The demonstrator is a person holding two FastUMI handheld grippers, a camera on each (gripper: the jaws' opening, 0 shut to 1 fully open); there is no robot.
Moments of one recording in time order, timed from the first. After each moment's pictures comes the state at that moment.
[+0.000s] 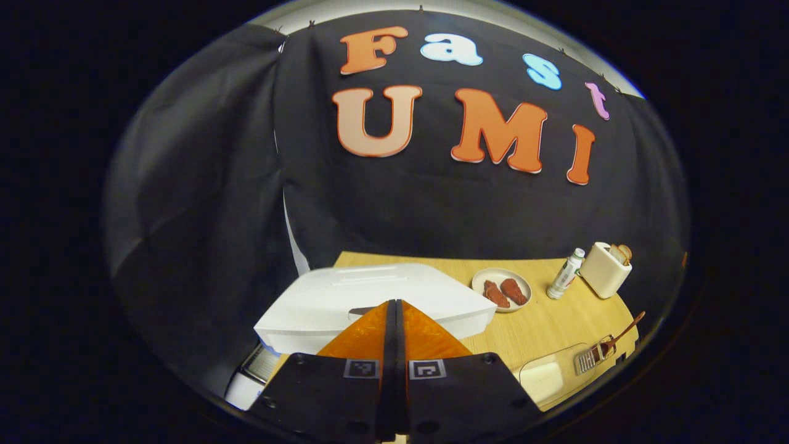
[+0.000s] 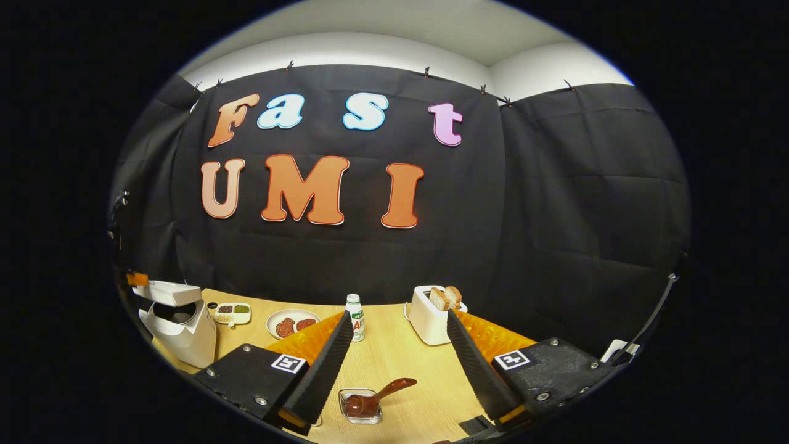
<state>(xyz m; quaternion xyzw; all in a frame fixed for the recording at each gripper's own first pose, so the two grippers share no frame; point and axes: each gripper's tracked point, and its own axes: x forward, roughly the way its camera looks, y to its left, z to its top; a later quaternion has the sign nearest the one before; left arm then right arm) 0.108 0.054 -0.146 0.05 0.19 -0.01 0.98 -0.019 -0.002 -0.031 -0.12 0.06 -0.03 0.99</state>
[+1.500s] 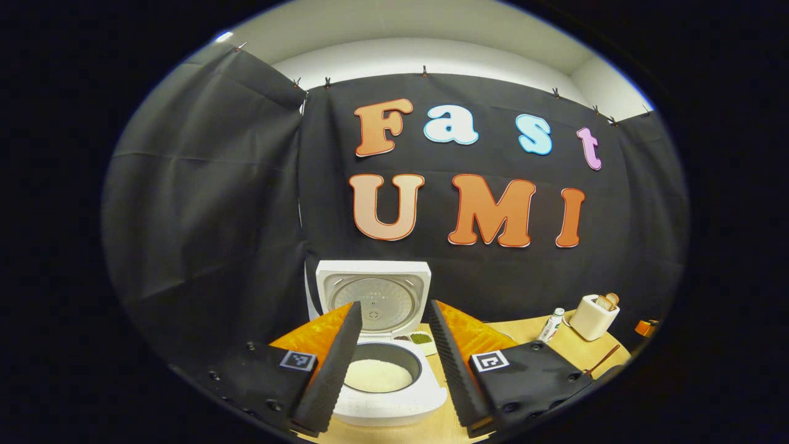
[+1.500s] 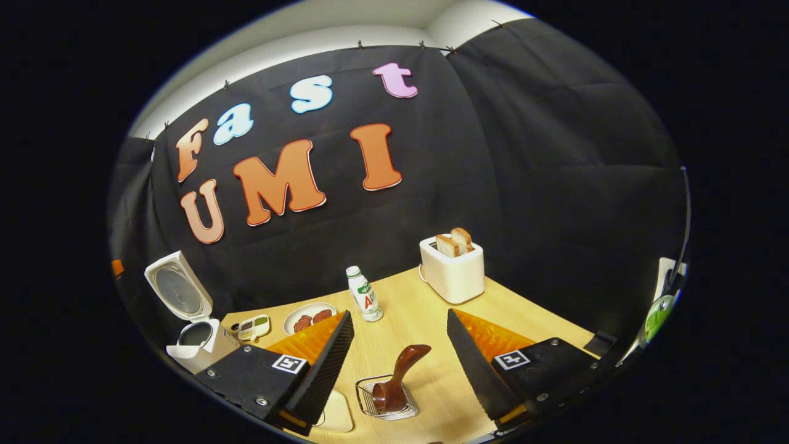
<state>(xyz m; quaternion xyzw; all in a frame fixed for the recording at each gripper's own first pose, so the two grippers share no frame) 0.034 0.036 -0.031 0.04 0.04 0.02 1.00 0.015 -0.046 -0.146 0.05 0.13 -0.03 0.99</state>
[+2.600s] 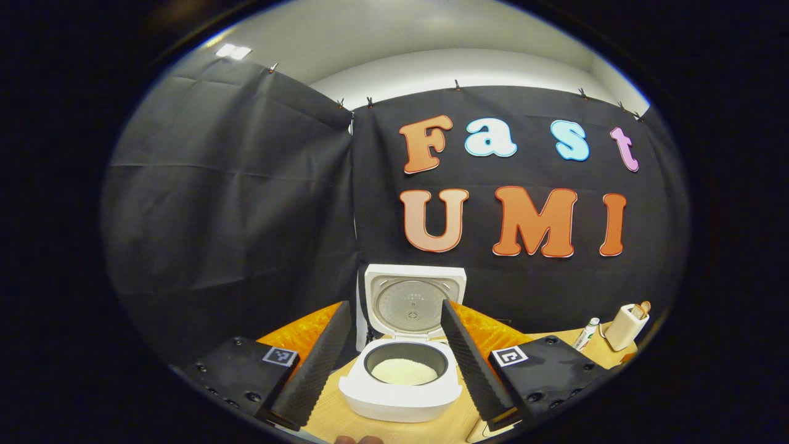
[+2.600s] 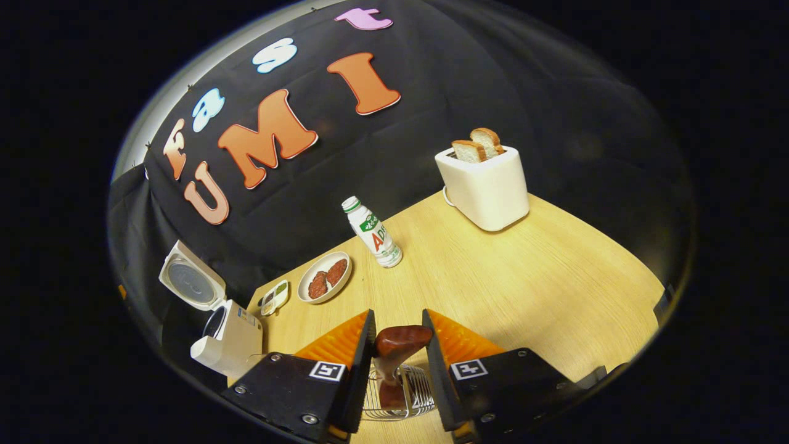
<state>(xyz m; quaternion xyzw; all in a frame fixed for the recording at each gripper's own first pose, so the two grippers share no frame) -0.020 0.041 -0.039 0.05 0.00 0.16 0.99 0.061 -0.033 -0.255 0.14 0.28 0.07 0.95</state>
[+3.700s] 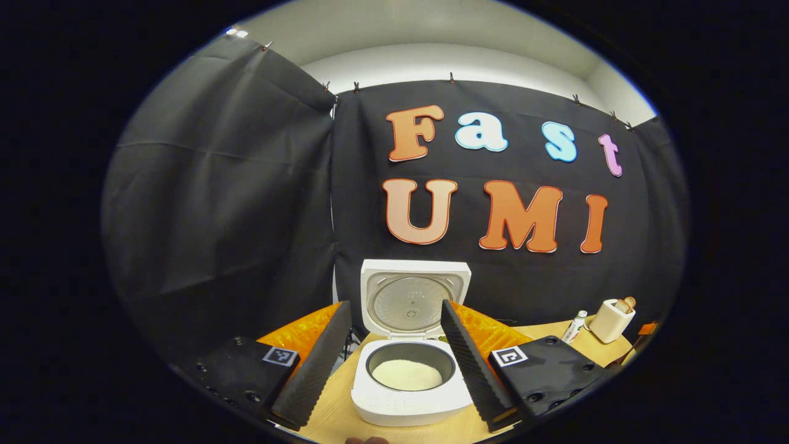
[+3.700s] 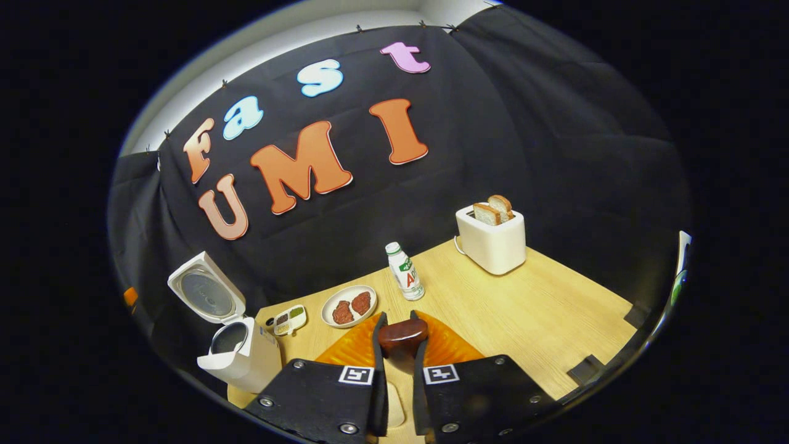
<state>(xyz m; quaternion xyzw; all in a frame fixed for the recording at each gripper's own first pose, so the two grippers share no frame) 0.026 0.111 -0.043 0.03 0.03 0.05 1.00 0.004 0.047 -0.147 0.09 0.17 0.03 0.98</state>
